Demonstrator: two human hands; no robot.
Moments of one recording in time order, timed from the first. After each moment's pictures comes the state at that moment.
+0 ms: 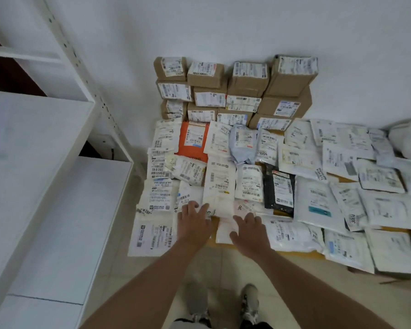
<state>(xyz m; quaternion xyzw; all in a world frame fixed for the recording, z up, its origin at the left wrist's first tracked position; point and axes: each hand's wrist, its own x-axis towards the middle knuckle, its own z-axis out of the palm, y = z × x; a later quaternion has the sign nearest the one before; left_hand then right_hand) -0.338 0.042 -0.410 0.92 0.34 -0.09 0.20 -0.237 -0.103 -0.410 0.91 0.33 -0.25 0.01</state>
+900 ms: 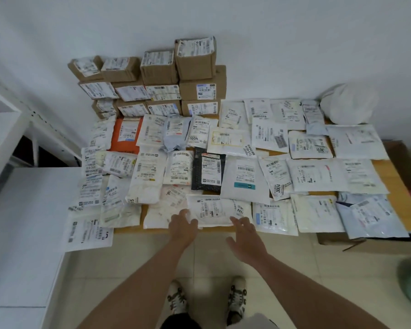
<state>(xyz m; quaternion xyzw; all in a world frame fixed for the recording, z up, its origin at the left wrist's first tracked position) -0.241 -0.166 -0.428 0.78 0.47 -0.13 0.38 -0.162 -0.349 -0.437 0.90 0.26 -0.32 -0.14</state>
